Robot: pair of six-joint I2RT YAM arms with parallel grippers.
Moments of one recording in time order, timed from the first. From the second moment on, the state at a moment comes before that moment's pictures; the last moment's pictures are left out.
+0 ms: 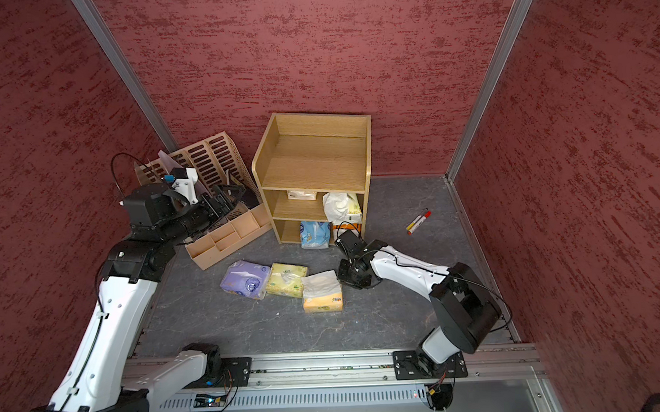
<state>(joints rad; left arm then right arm) -0.12 1.07 1.35 -0.63 0.38 -0.72 0.68 1.50 0.94 -0.69 -0.15 0.97</state>
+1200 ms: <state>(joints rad) -0.24 1.36 1.58 -0.57 0.50 -0.63 0.66 0.98 0.71 0.05 0.29 1.29</state>
